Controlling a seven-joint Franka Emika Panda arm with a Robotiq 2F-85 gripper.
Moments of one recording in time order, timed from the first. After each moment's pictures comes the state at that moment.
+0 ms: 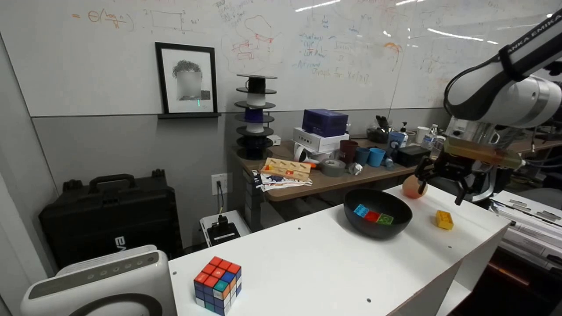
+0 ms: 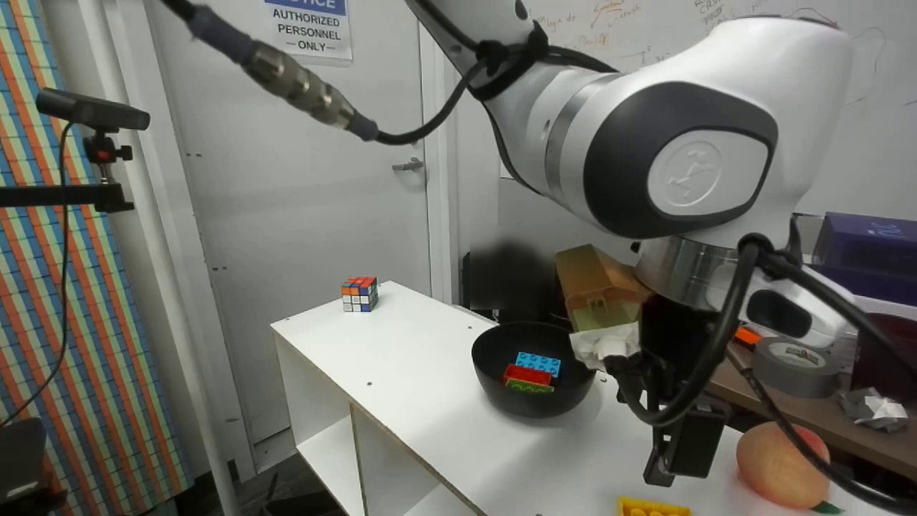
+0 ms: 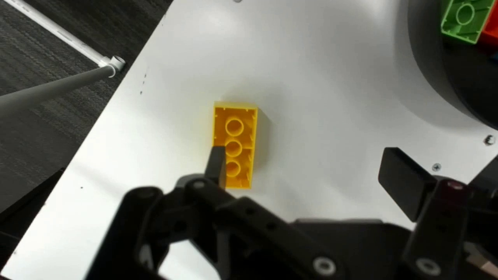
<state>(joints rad) -0.19 0.79 -0.14 -1.59 0.25 2.33 0.36</state>
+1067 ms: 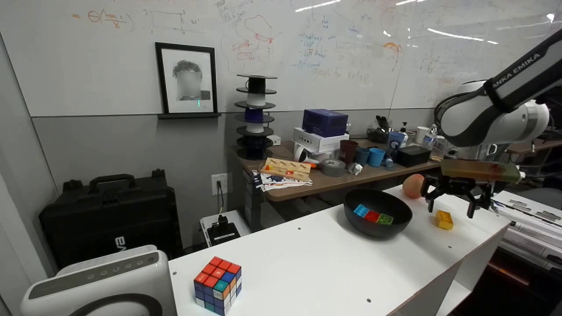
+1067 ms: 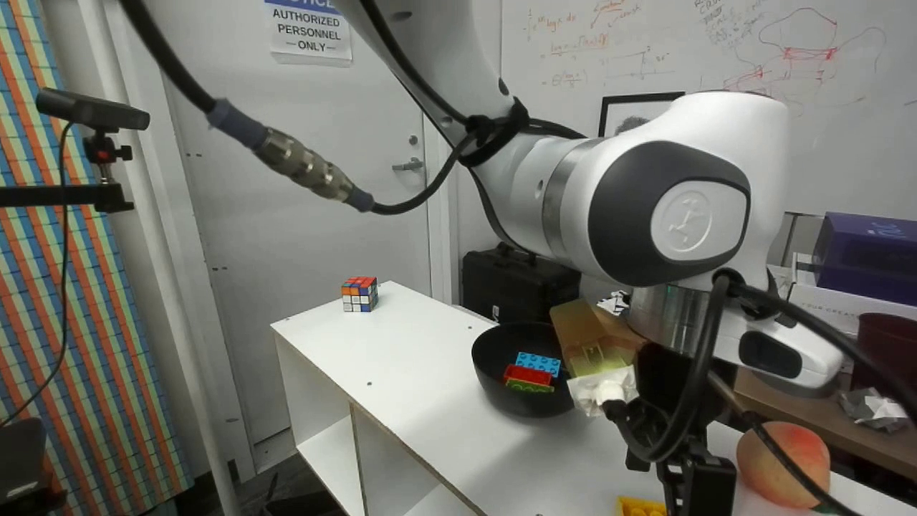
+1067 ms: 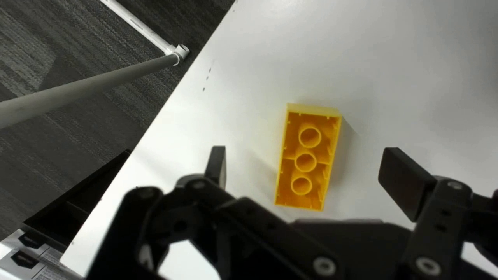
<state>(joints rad) -0.12 0.87 -0.23 -1.56 0.10 2.33 0.47</state>
